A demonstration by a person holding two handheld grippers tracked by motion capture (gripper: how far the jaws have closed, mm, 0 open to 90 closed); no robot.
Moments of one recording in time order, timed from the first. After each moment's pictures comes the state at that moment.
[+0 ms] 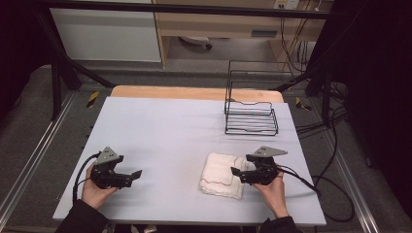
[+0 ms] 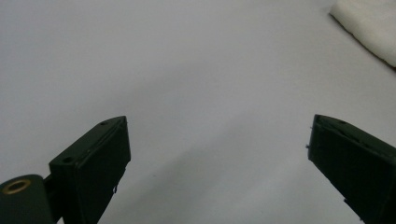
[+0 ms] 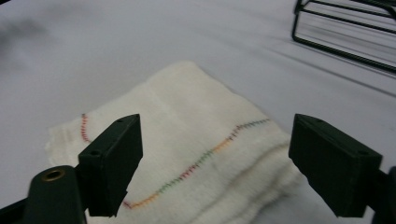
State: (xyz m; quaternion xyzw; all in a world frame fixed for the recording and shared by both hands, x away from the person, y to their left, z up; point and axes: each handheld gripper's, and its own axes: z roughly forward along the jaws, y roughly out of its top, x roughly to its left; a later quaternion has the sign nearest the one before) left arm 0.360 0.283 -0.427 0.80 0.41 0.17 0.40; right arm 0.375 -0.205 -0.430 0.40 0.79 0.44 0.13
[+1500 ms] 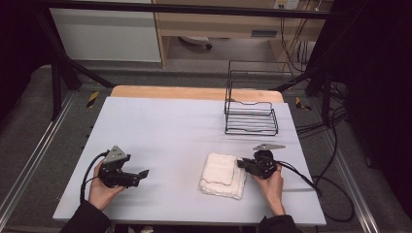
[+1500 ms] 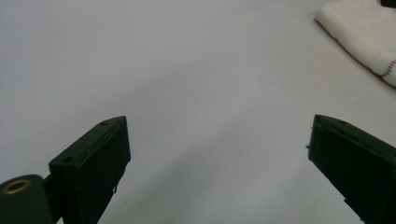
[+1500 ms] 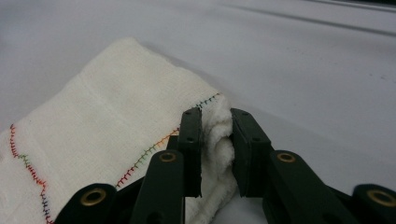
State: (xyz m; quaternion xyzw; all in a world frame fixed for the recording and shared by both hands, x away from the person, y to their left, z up) left arm 0.363 0.261 -0.423 0.81 0.40 0.16 0.41; right arm 0.403 -0.214 -0.456 0.48 0.77 0.41 0.08
